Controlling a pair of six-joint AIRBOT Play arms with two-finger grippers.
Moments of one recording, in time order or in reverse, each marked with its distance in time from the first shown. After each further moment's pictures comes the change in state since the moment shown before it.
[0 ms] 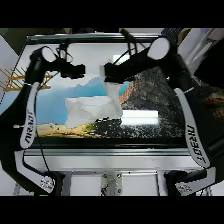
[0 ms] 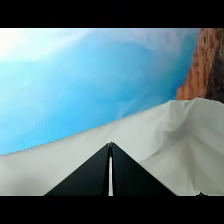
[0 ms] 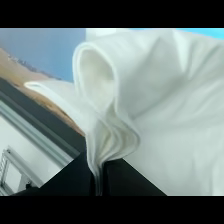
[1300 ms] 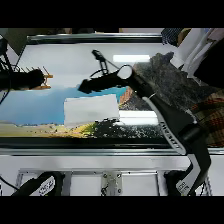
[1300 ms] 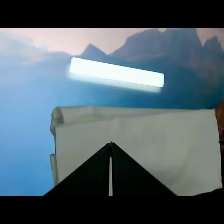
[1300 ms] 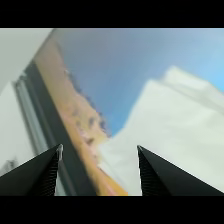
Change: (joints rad) left arm 0.260 0.612 -0.565 -0.004 0.126 0.047; right arm 0.043 -0.186 -0.135 0.333 -0.316 -0.555
